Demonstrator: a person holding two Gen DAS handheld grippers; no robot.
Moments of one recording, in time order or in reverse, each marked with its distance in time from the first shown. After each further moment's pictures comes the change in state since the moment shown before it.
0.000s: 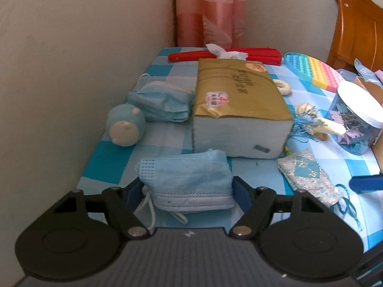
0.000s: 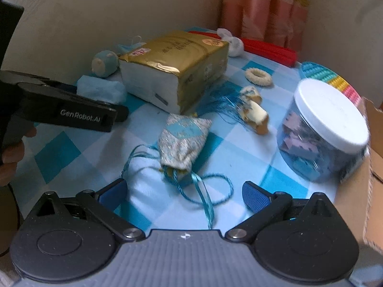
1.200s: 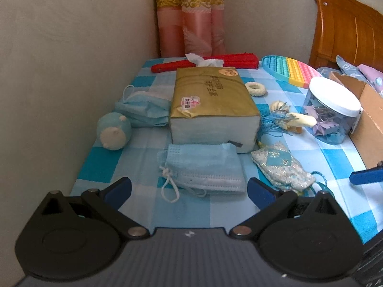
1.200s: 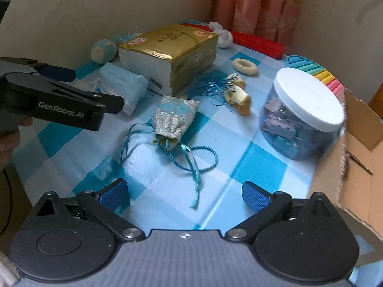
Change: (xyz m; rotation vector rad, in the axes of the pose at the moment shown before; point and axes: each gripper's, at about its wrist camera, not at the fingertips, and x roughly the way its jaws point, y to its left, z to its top) left arm -0.031 -0.010 -0.013 0.064 -0.054 -0.047; right arm -0.025 0.001 -0.015 -0.005 0.051 -0.057
